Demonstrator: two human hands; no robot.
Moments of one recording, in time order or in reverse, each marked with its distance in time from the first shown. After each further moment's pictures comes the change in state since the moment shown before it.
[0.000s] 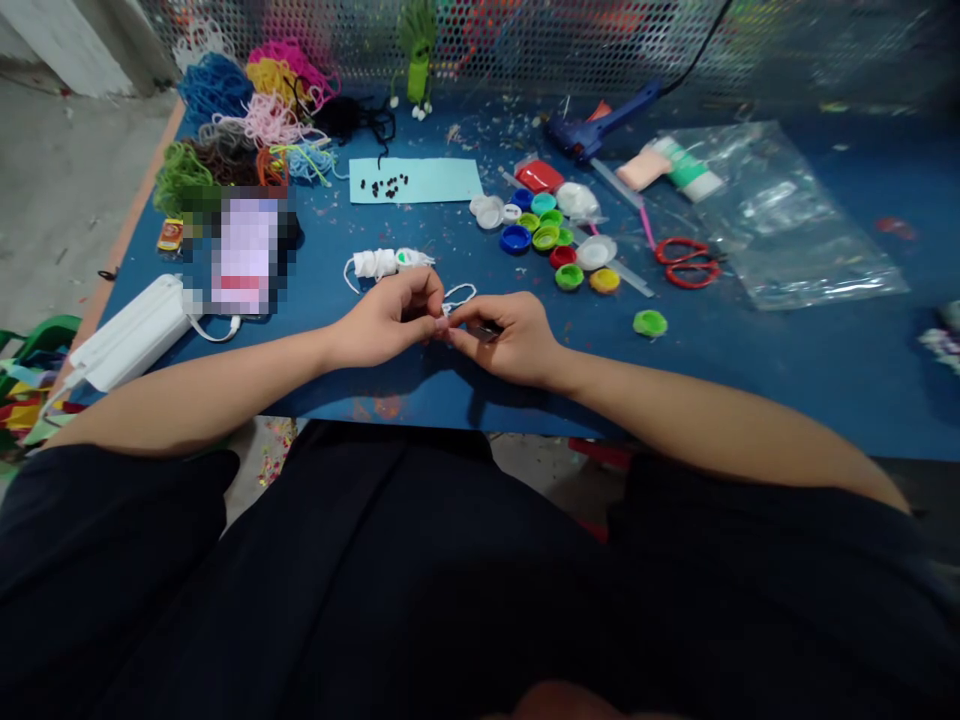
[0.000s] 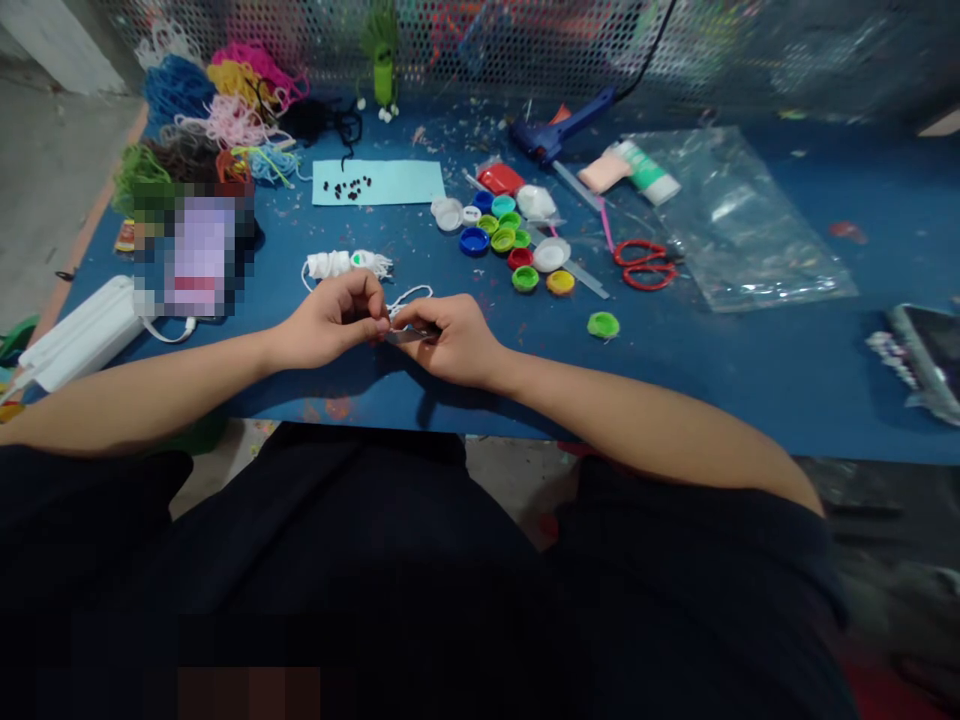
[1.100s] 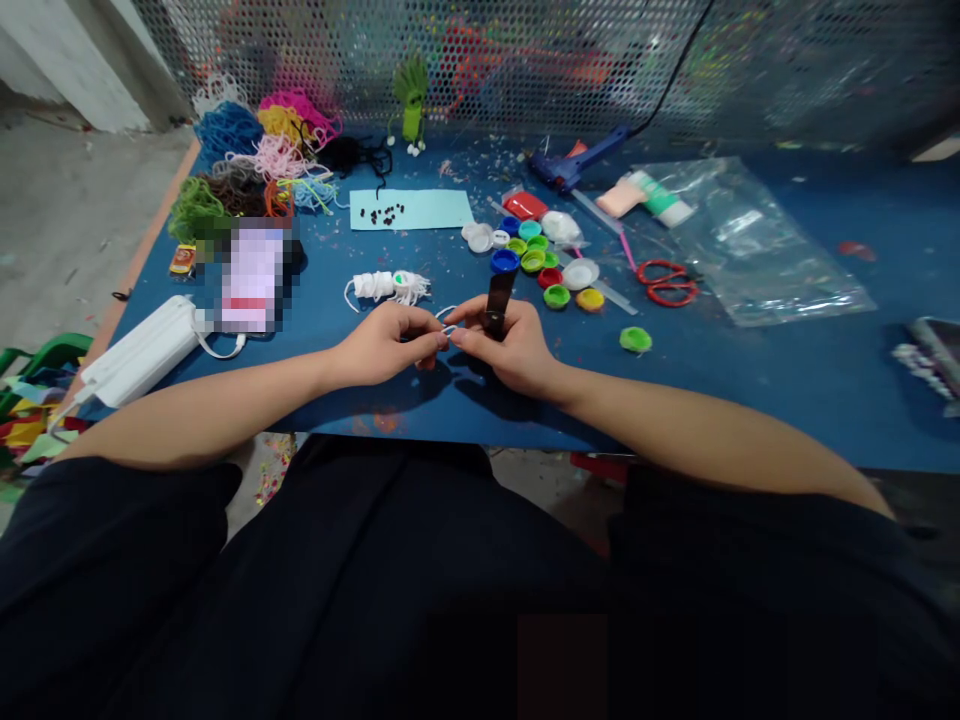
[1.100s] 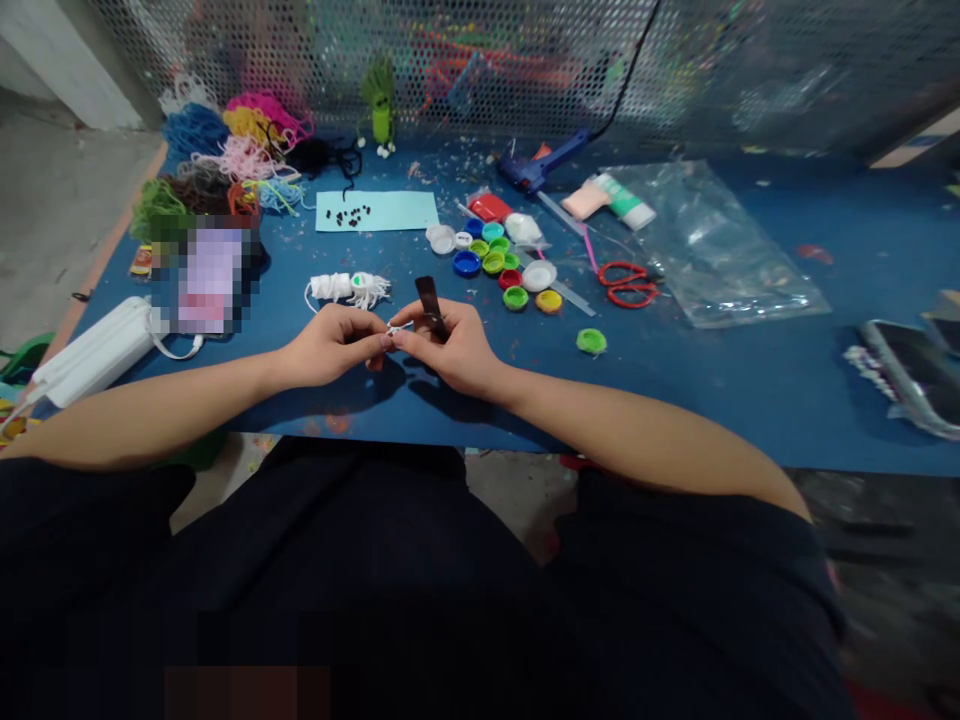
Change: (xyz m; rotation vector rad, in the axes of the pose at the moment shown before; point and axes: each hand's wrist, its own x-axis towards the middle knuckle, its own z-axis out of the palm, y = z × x) left_hand -0.005 0.014 0.004 0.184 -0.001 -0.091; right_hand 0.004 -0.002 0.005 0.296 0.173 0.132
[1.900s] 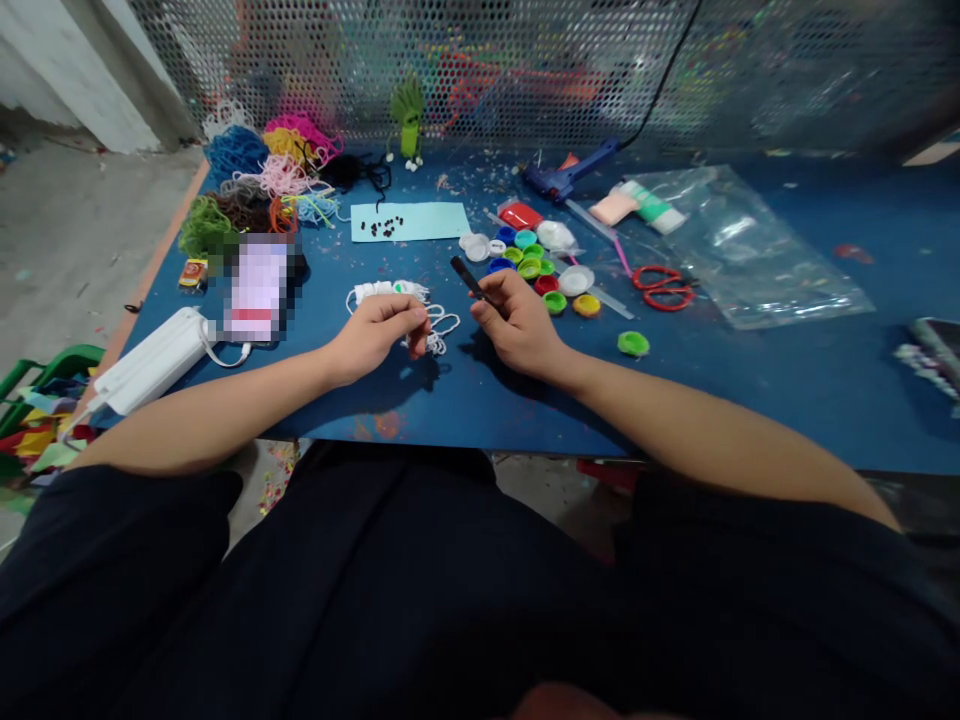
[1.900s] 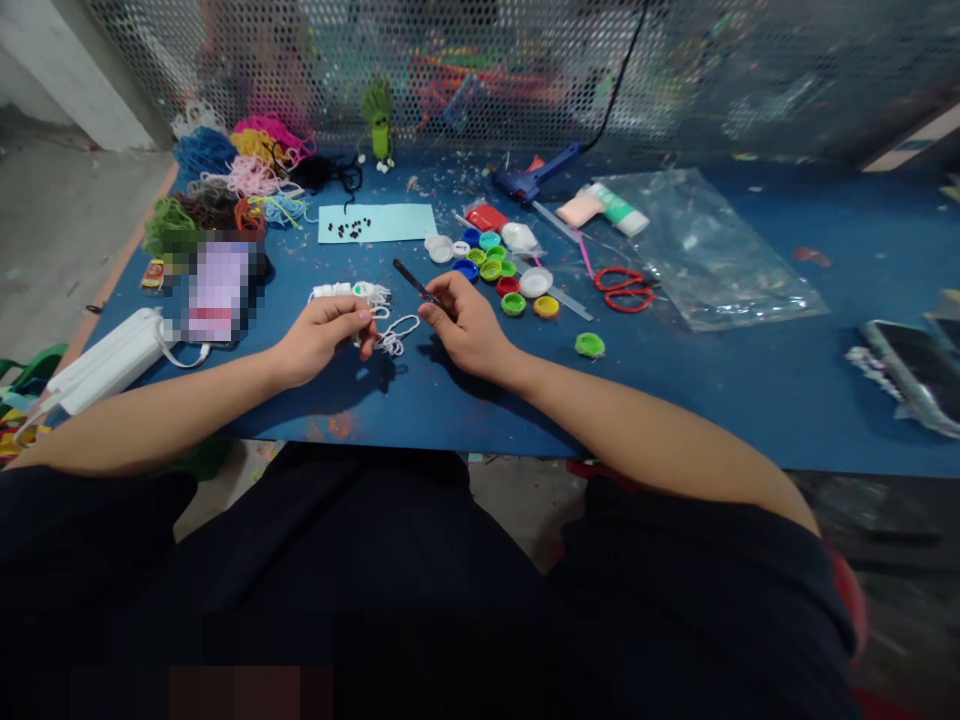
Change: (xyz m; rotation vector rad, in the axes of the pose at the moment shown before) left_hand 0.005 -0.004 -0.010 -0.325 0.144 -0.037; right_hand 0.023 0.028 -0.032 -0.211 0.021 -0.099
